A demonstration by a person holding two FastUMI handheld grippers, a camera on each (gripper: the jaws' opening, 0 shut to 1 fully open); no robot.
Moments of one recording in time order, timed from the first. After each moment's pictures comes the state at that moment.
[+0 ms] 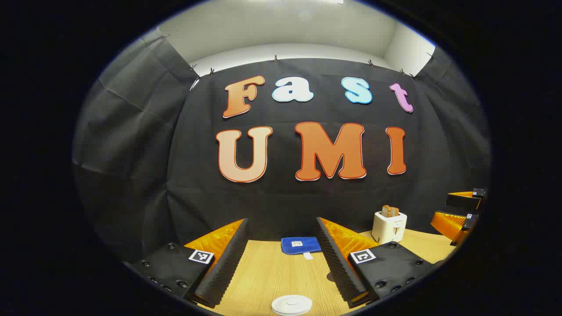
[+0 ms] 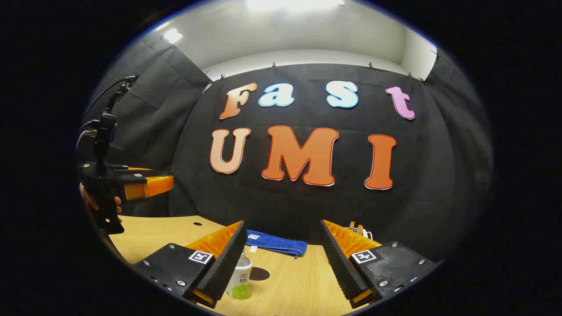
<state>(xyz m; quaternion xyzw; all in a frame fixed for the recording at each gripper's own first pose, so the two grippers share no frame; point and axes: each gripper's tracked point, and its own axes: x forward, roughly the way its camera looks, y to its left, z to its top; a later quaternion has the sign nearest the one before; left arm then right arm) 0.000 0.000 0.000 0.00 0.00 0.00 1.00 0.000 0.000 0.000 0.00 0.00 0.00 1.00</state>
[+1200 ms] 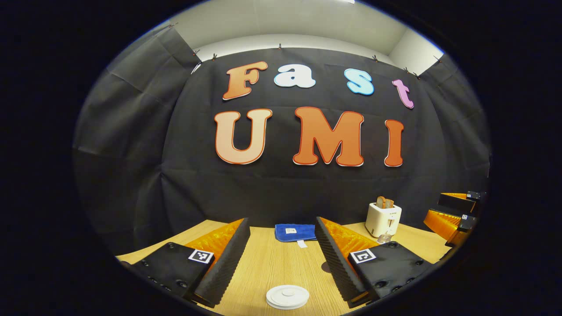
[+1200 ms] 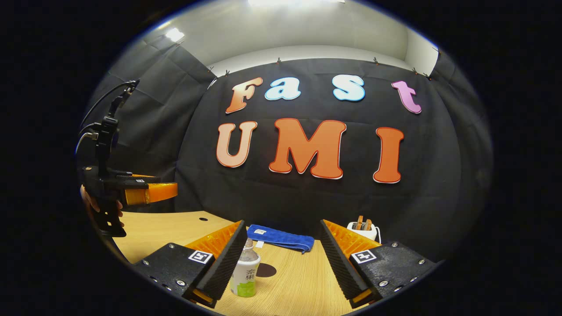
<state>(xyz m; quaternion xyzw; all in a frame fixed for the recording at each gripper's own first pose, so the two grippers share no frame) -0.011 -0.010 -0.031 -0.03 0.05 -0.03 1.00 0.004 0.019 -0.029 0.00 0.02 0.03 1.00</state>
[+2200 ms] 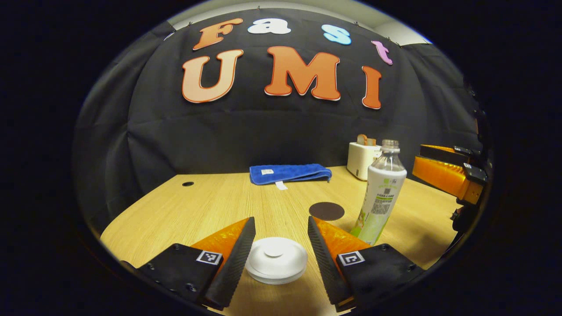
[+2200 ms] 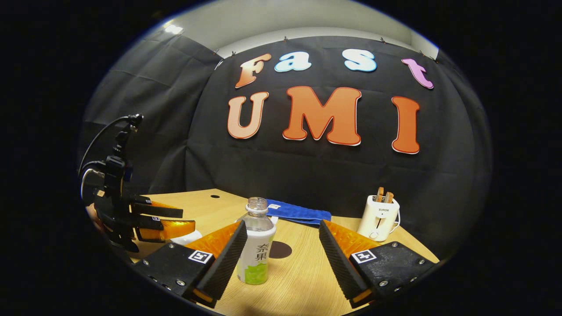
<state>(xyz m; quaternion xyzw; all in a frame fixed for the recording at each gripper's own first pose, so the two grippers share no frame) -0.049 -0.029 -0.123 -0.01 0.21 -0.11 0.97 0.016 0.046 -0.113 0.01 0.10 0.07 0.99</state>
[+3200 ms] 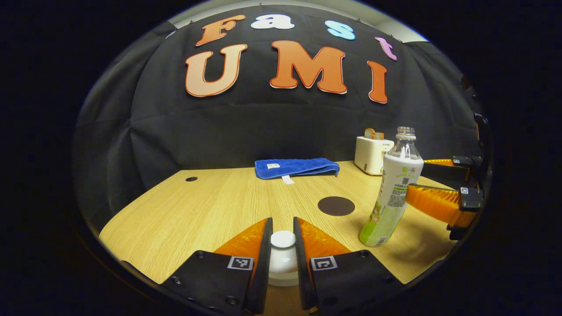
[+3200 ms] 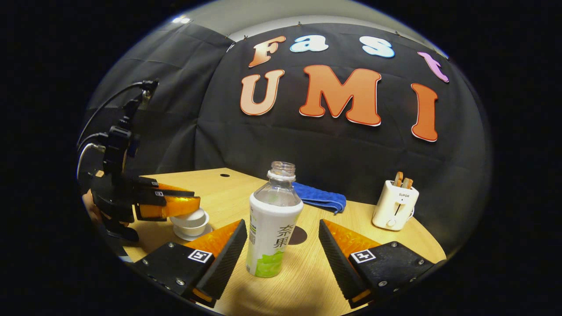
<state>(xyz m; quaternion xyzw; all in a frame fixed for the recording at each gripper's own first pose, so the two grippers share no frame) -0.041 -0.019 -0.120 0.00 0.21 -0.09 0.97 0.025 0.084 -0.165 -0.01 0.16 0.11 0.98</state>
